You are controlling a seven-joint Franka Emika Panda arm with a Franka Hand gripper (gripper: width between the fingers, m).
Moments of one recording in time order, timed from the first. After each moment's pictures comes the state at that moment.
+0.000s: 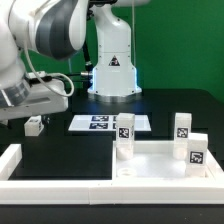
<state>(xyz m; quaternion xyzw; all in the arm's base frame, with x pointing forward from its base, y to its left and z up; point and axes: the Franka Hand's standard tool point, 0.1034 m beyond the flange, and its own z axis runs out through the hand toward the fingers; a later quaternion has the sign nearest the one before) 0.416 -0.206 0.033 -0.95 -0.05 0.30 0.05</state>
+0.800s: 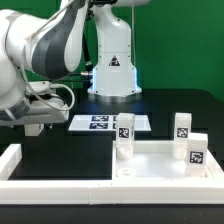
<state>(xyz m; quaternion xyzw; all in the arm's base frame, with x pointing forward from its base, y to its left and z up) 0.378 -0.207 0.015 -0.92 0.03 0.39 0.06</state>
